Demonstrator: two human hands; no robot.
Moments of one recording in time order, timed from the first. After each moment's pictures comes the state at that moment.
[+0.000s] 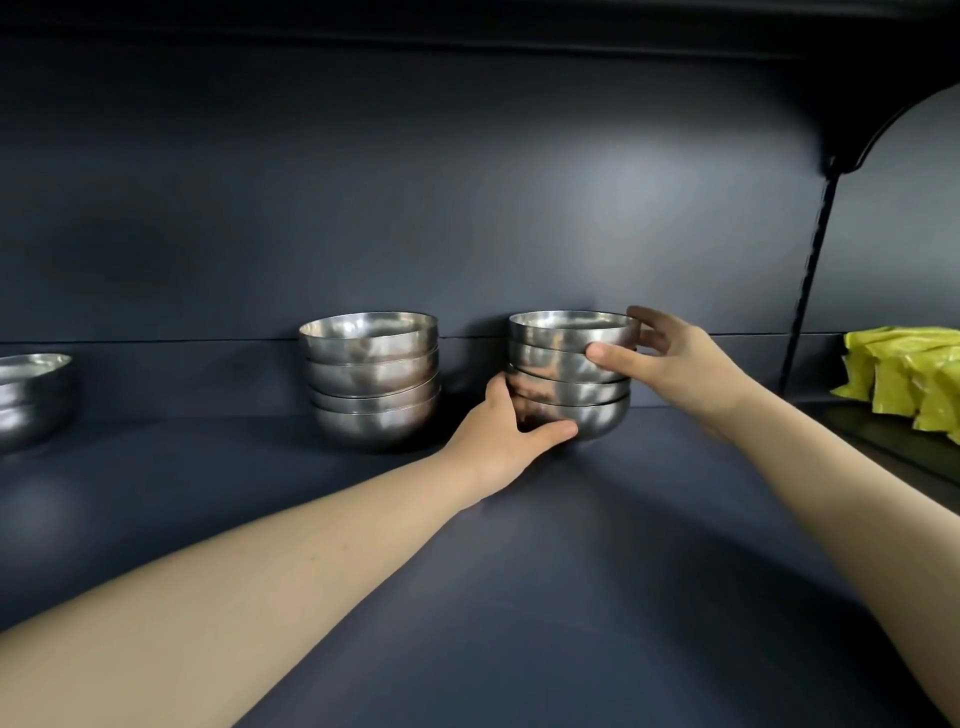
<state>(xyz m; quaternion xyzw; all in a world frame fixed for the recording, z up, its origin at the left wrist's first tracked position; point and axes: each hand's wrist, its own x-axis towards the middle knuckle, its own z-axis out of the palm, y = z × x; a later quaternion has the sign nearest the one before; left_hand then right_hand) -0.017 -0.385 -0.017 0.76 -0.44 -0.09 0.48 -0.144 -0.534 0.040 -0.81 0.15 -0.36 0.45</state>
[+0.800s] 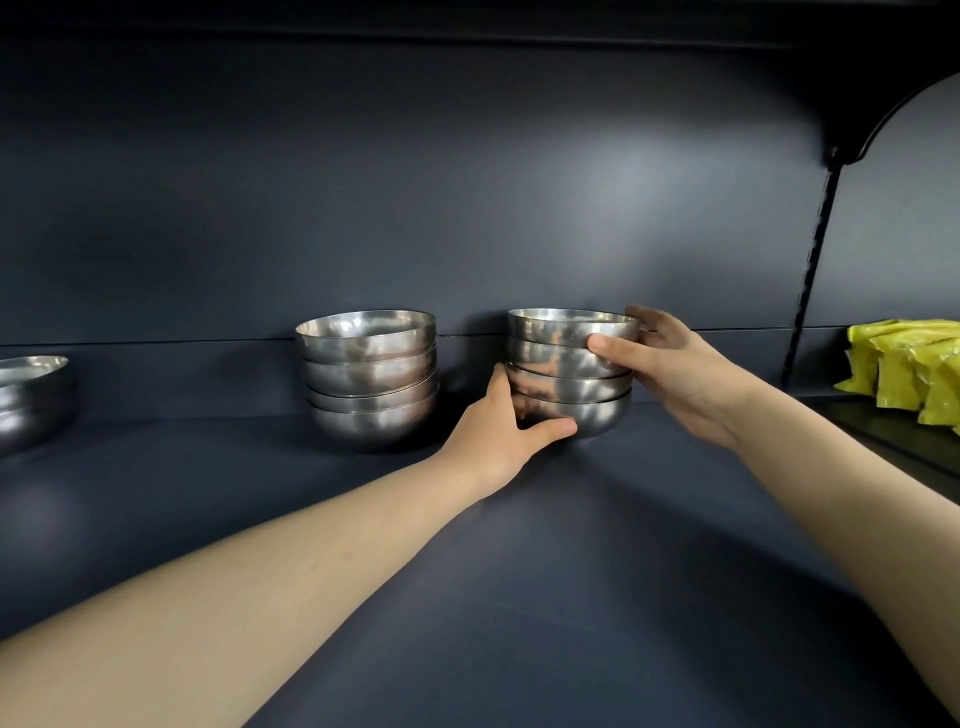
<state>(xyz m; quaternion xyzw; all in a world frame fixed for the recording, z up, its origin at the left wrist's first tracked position) -0.013 -0.388 -0.019 0.74 -0.46 -0.07 0.48 -0.143 -0.525 0.038 -0.71 0.10 -0.33 0.61</state>
